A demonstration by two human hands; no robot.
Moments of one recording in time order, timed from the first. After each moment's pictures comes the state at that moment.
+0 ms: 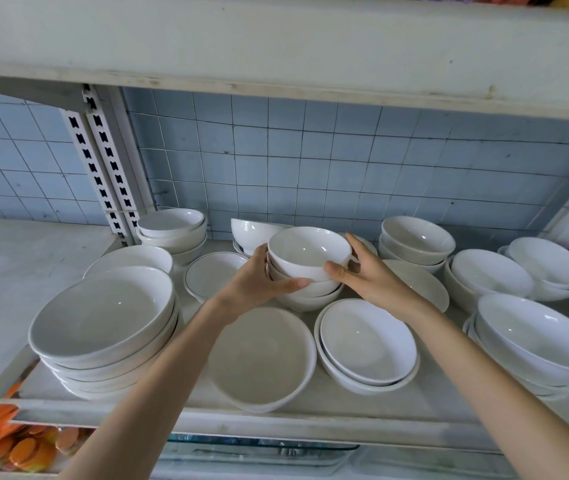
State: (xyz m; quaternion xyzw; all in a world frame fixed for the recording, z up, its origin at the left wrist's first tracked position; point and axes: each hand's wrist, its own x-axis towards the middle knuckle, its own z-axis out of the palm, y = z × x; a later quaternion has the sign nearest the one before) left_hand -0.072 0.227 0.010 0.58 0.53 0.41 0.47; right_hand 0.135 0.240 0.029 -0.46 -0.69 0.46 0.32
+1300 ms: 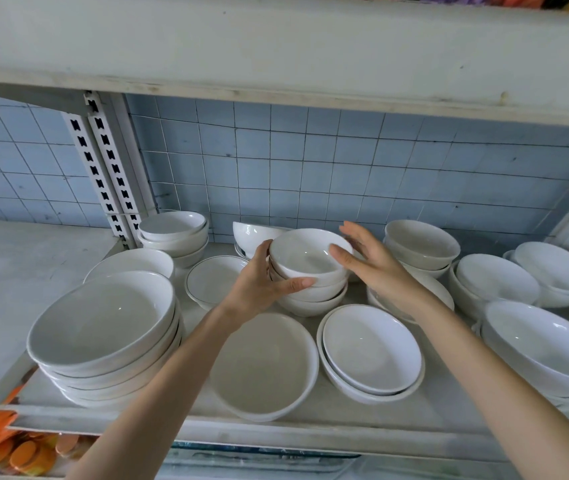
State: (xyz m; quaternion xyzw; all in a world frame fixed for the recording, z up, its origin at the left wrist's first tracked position) left_hand -0.069 0.227 0.009 0.57 0.52 0.46 0.45; right_hand 0.132 0.252 0.043 -0.46 -0.68 0.42 0.37
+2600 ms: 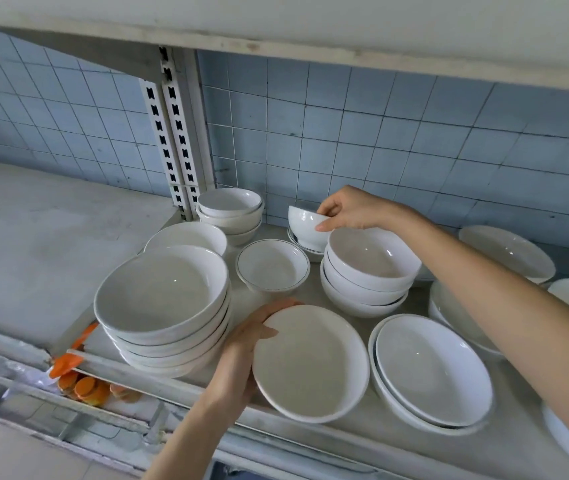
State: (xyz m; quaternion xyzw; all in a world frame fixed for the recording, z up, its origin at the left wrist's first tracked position) left_hand -0.096 0.113 -0.003 0.30 0.50 0.53 0.61; right_hand 0.023 0.353 0.073 -0.42 -0.85 0.31 0.05
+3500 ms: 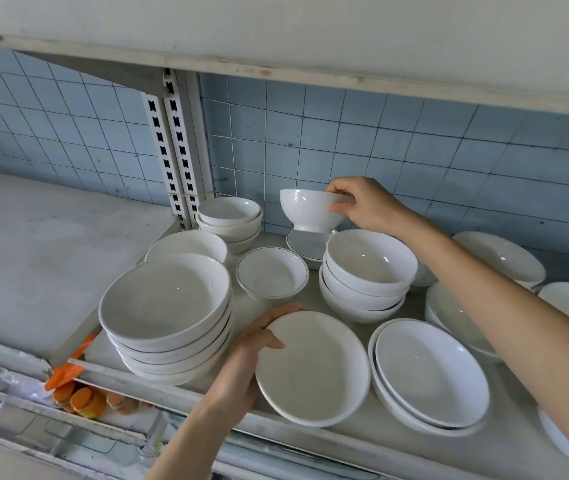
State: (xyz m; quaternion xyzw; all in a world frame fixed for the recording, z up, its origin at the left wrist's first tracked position) left_hand -0.099 0.116 0.001 0.29 0.49 0.50 0.65; right_hand 0.039 0.343 0.089 -0.39 -0.87 0.20 0.21
